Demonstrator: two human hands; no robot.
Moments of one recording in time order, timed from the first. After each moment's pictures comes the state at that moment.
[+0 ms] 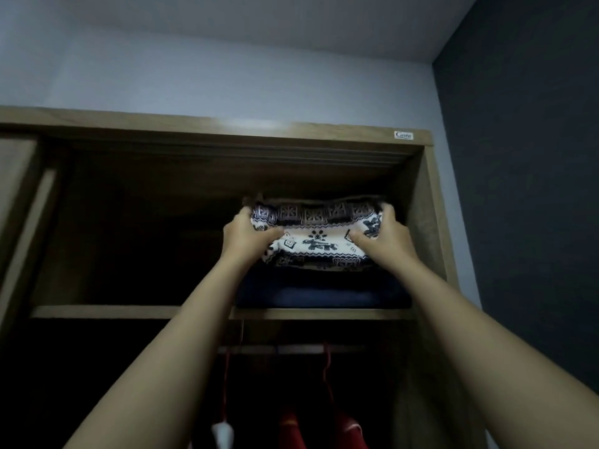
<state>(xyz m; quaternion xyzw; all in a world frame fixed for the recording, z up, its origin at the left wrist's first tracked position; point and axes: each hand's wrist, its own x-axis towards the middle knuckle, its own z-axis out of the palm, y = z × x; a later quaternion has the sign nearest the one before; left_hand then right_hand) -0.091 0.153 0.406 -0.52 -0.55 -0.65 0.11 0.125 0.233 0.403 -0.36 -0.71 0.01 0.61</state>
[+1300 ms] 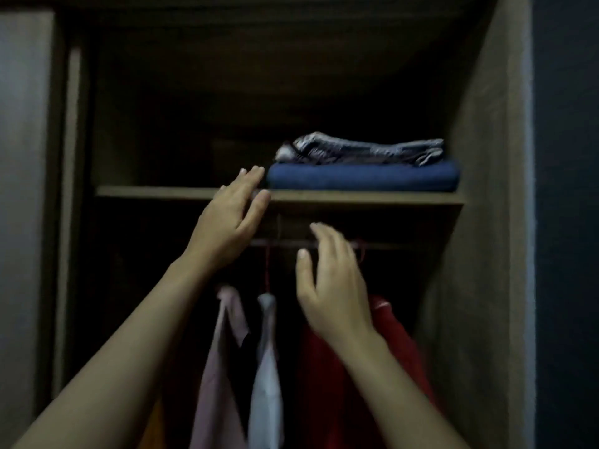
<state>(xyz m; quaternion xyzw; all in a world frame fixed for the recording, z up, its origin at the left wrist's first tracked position) -0.135 0.122 0.264 -0.62 -0.50 -0.50 0.33 0.020 0.174 0.189 -0.20 -0.74 -0.07 0.64</state>
